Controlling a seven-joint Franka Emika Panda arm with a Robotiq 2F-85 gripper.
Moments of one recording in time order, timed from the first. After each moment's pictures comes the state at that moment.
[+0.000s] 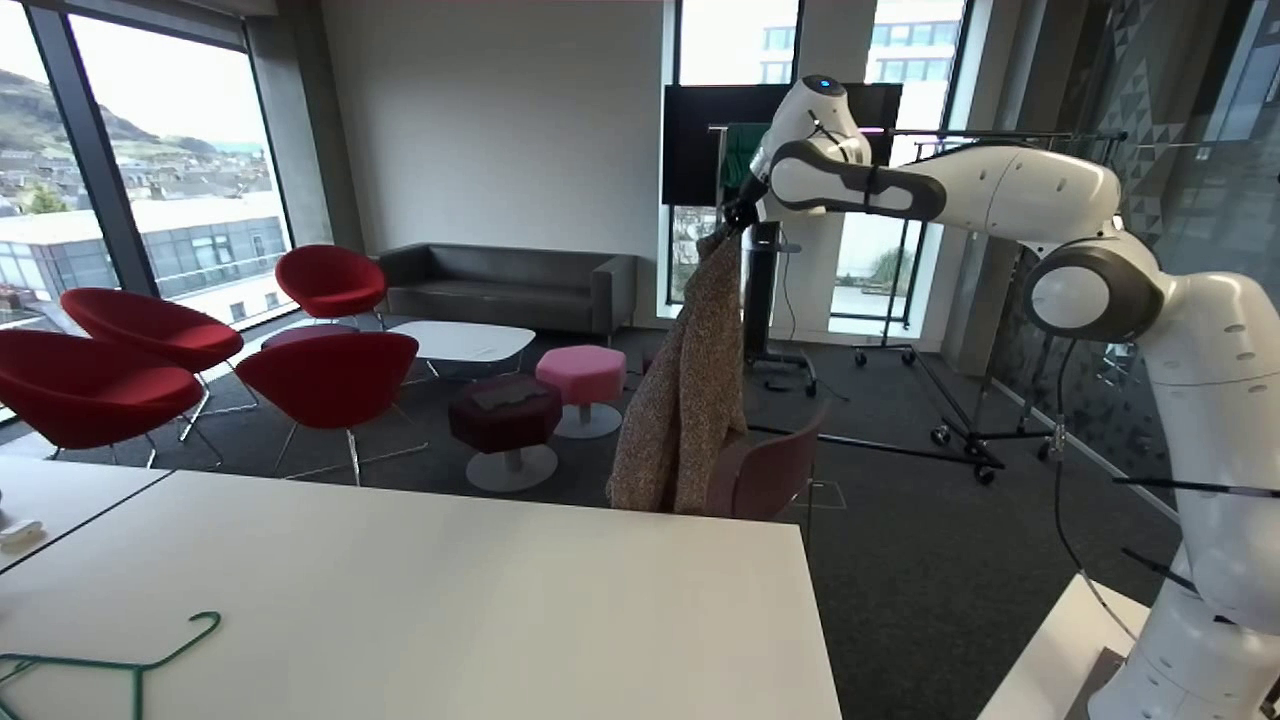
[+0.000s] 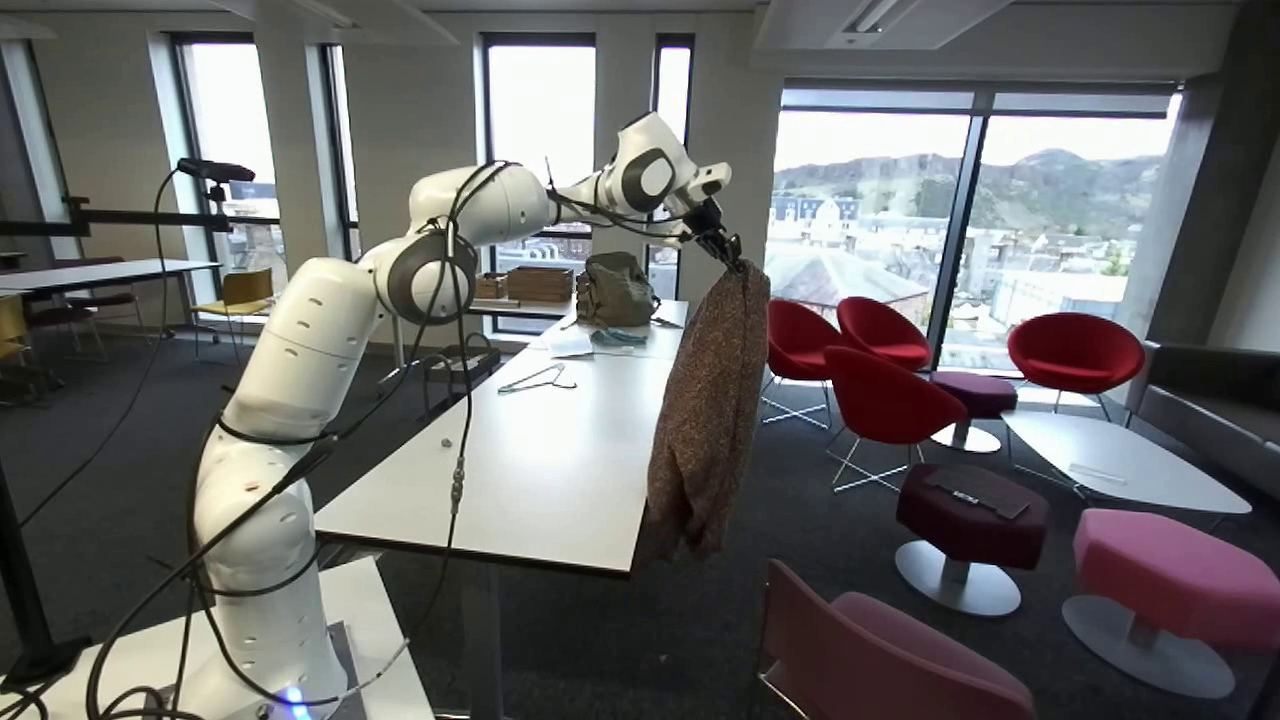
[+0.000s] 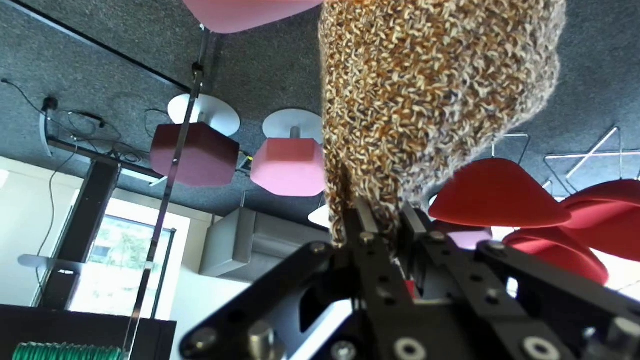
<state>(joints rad) 0.05 0.47 -0.02 -0.96 -0.23 2.15 0.30</state>
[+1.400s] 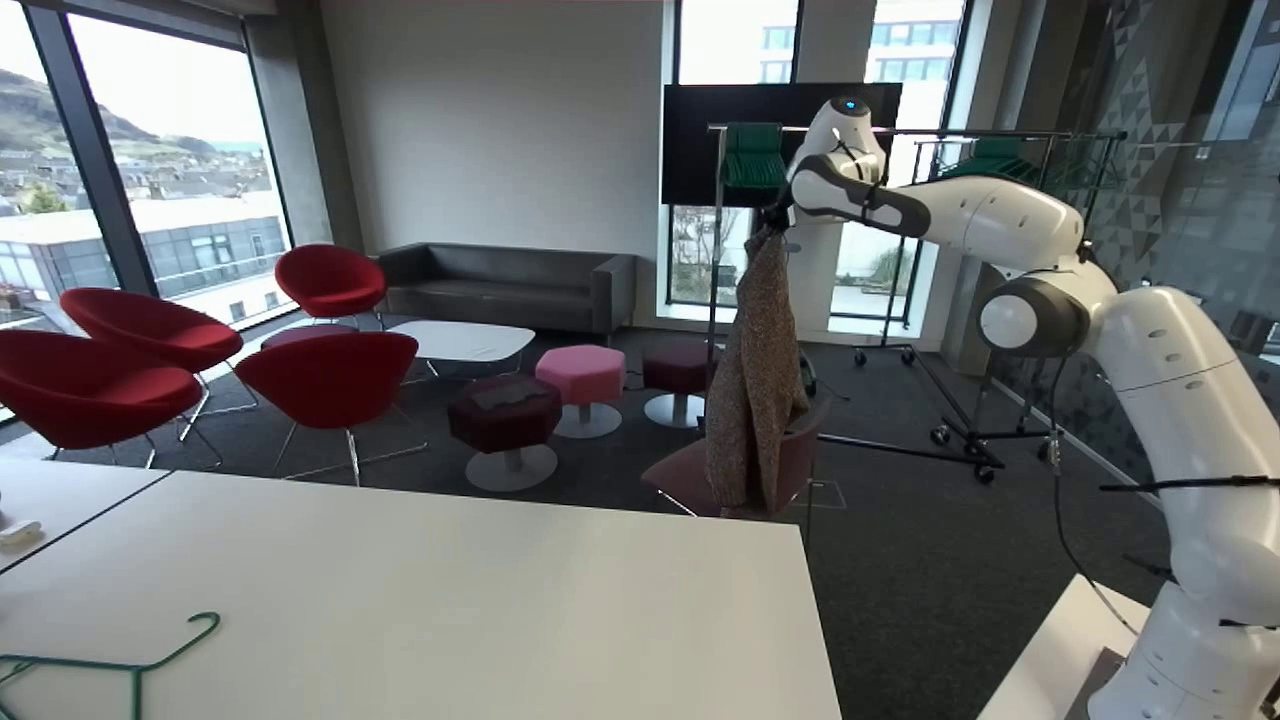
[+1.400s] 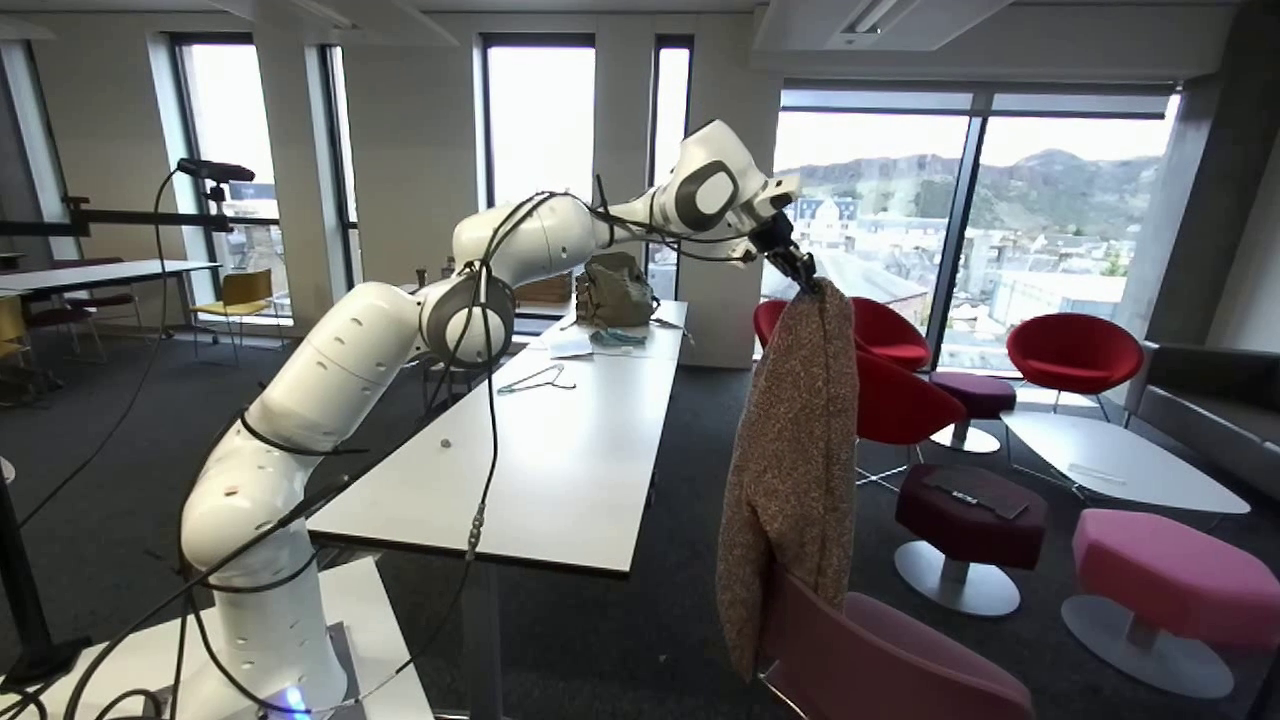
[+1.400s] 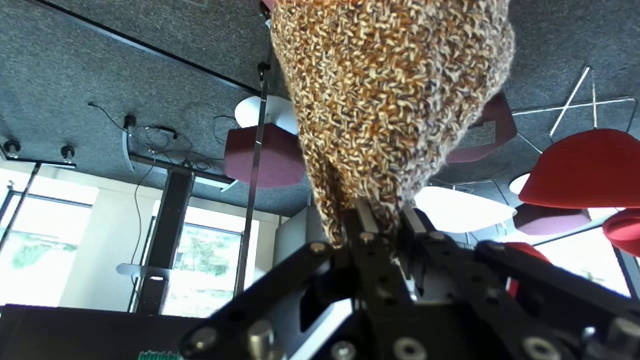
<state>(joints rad) -0.13 0.69 -0.05 -0.67 -0.18 2.09 0.26</state>
